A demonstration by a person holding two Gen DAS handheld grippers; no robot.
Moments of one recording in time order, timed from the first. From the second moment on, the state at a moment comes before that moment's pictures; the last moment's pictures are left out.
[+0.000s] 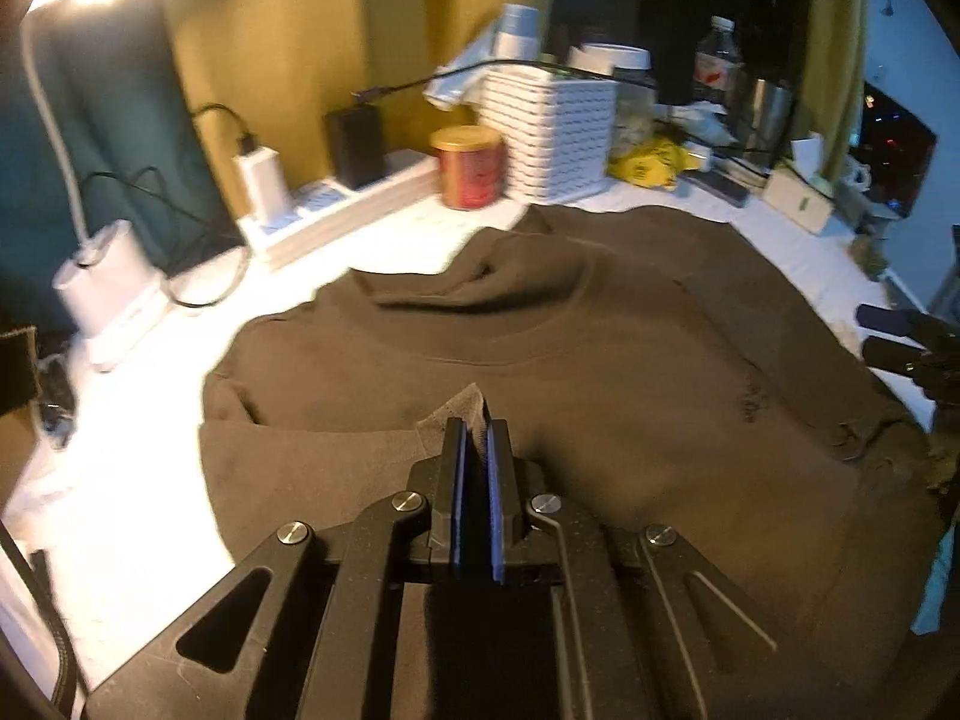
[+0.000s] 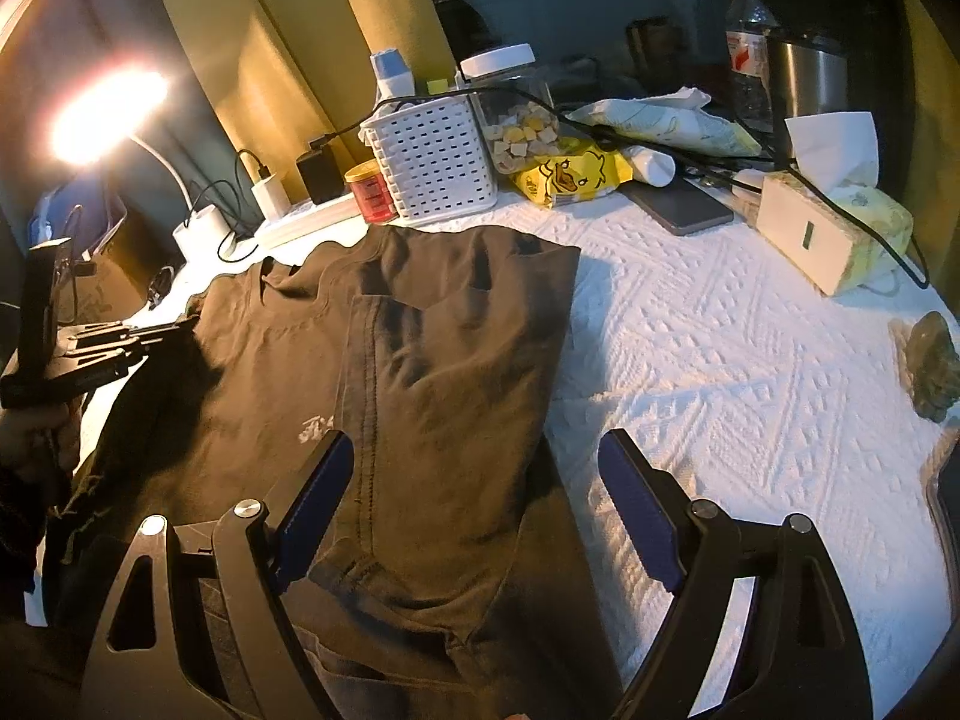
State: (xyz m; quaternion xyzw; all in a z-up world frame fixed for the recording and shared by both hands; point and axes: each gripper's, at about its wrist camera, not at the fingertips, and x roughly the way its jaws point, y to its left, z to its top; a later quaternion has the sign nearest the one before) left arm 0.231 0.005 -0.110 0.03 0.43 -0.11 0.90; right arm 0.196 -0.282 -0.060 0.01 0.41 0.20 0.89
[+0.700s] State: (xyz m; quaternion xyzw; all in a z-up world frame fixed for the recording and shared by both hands) left arm 0.129 0.010 -0.120 0.04 0.46 -0.12 0.88; right arm 0.164 -0.235 -0.072 -0.03 0.43 0.25 0.86
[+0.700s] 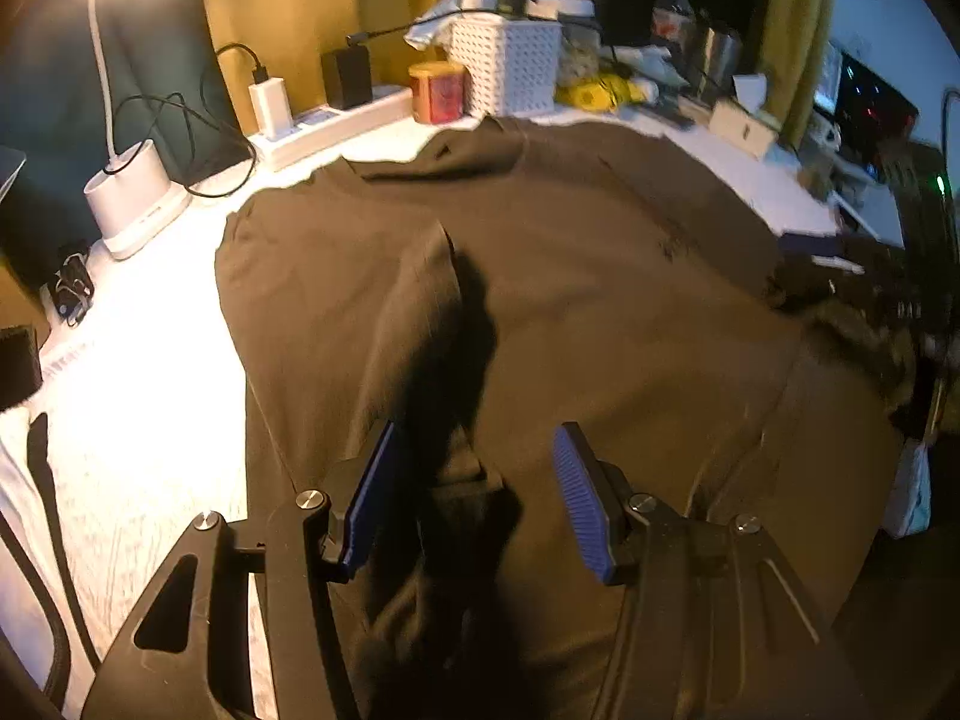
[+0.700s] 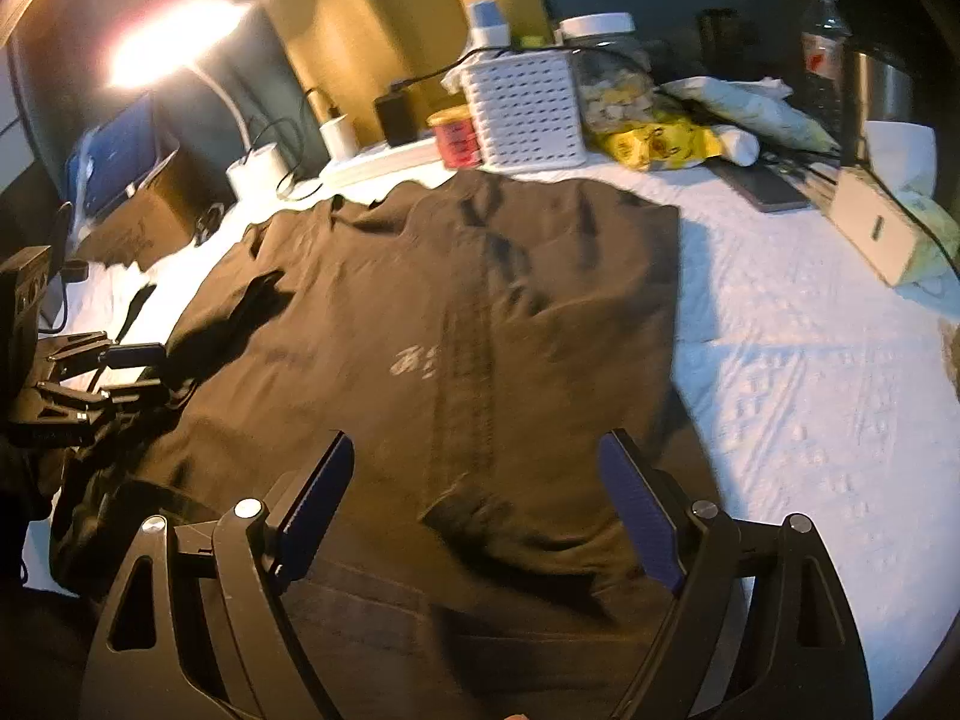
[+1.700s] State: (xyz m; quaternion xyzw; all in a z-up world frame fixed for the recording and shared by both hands) left arm 0.108 -0.005 -0.130 0.06 0.46 -0.16 0.87; right arm 0.142 -0.212 -0.084 -0.05 0.47 0.27 0.84
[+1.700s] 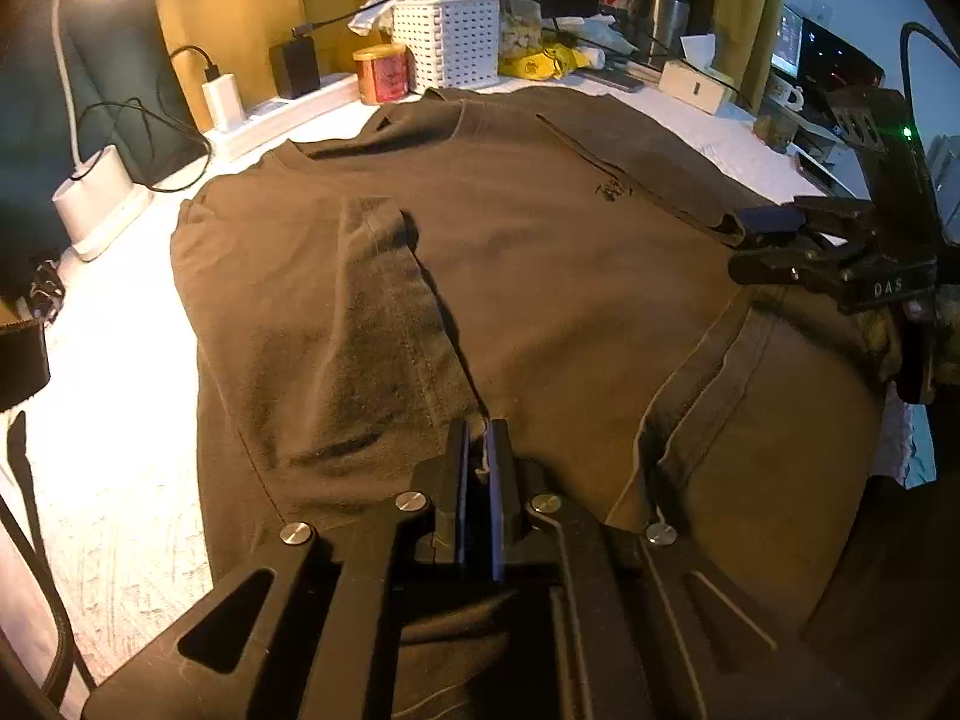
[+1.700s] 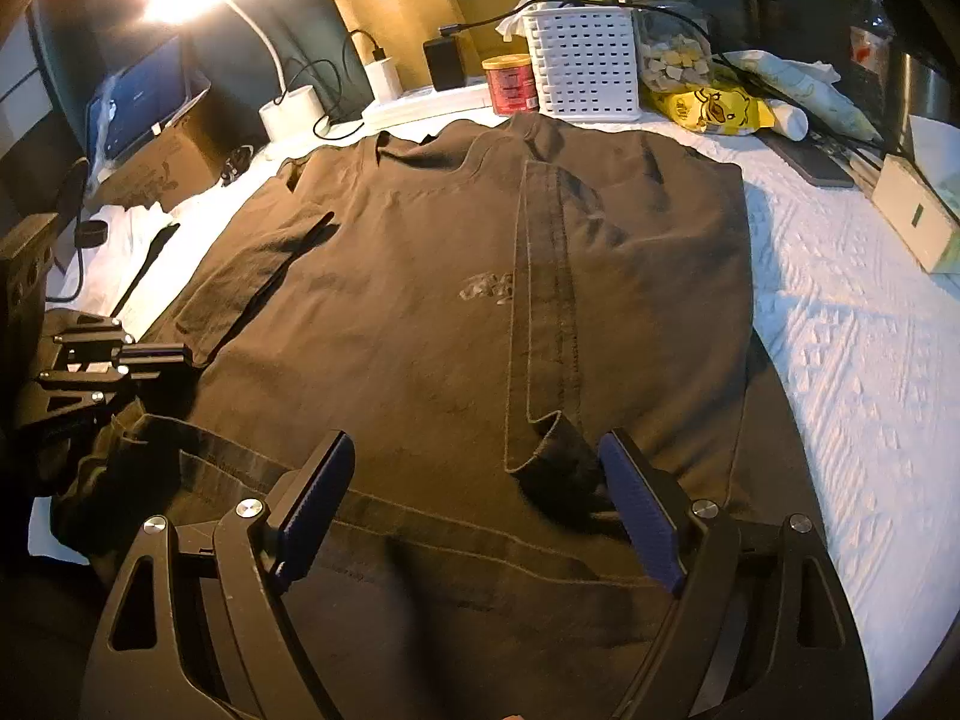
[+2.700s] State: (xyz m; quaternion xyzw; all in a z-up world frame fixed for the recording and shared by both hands) left arm 0.051 -0.001 -0.099 -0.02 0.38 -0.11 0.92; right arm 0.085 -0.268 -0.044 -0.05 0.42 0.22 0.88
